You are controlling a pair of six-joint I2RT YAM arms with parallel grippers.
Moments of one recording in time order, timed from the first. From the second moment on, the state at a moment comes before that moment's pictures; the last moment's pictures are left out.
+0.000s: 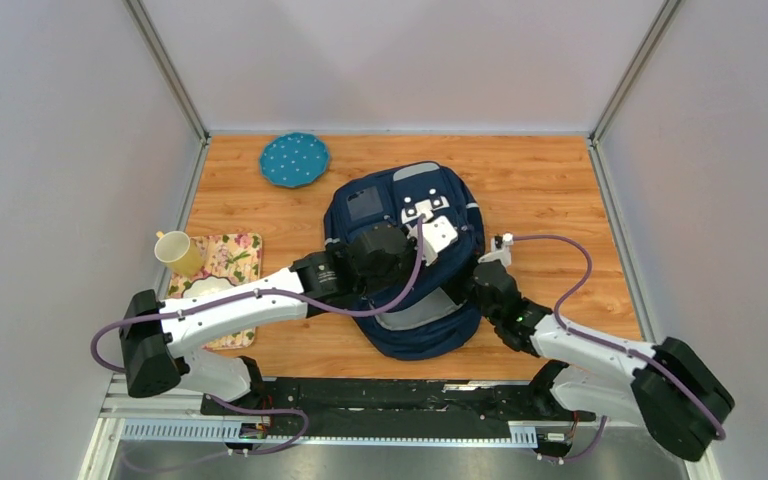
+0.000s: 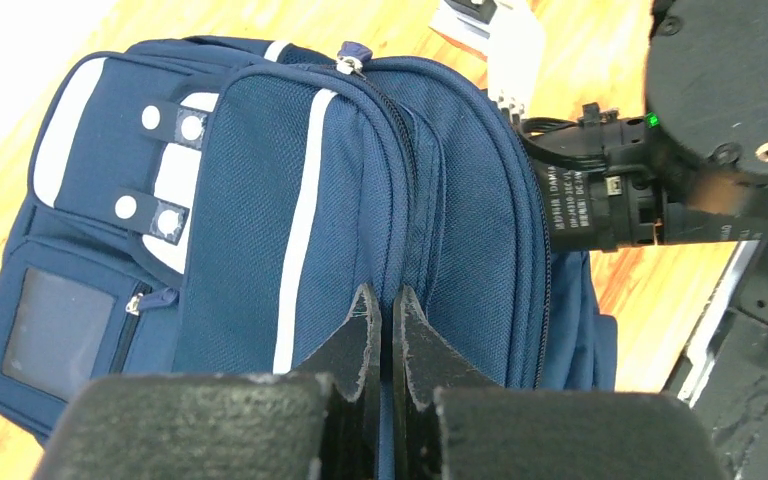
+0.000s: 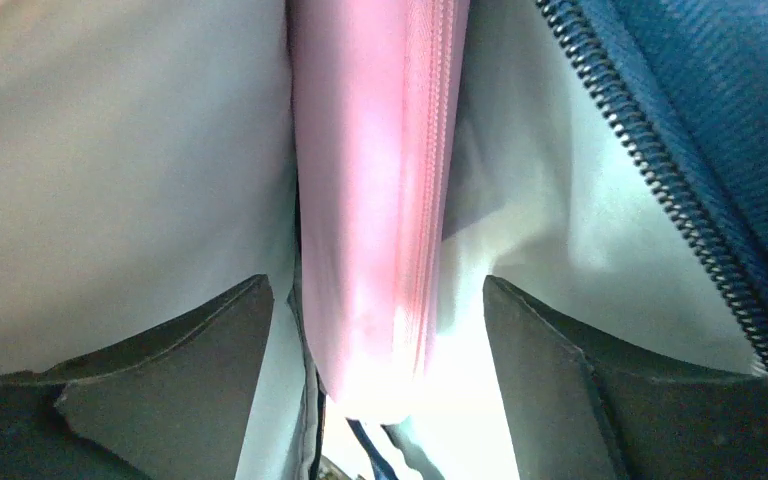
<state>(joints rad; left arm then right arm) -1.14 1.36 1.16 -0.22 -0.18 0.10 0.75 1.13 0.35 0.44 0.23 1.33</state>
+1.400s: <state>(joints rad) -1.08 0.95 0.82 -0.17 -0.11 -0.05 0.75 0.39 0.66 -0.82 0.36 0.97</state>
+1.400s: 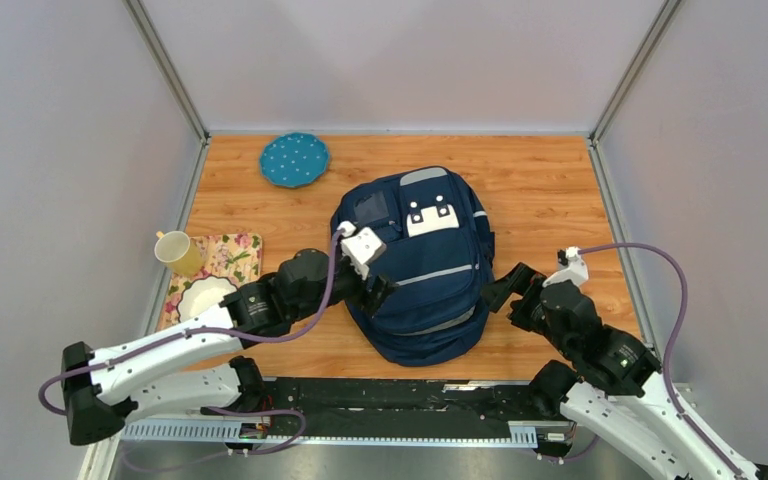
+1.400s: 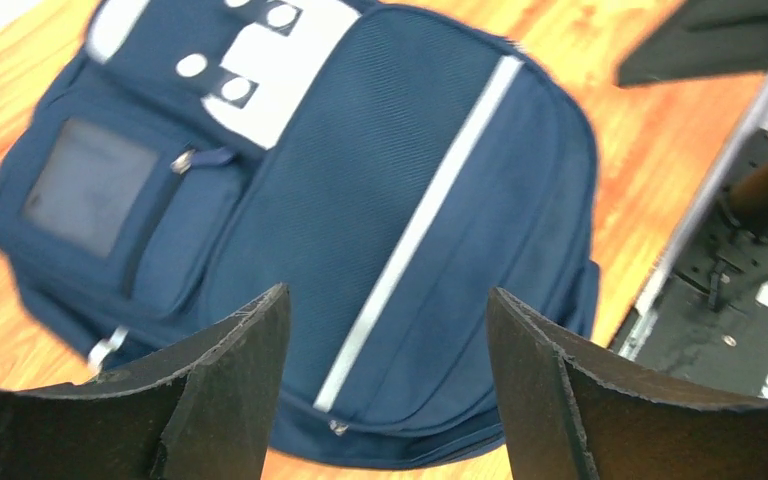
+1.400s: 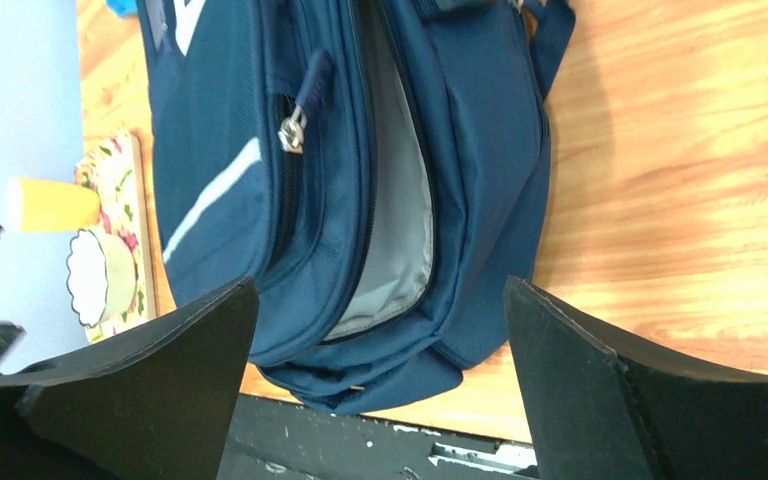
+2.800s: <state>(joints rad) -0.55 0.94 0.29 0.22 0.37 -0.58 0.72 0.56 0.39 -0.51 0.17 1.05</state>
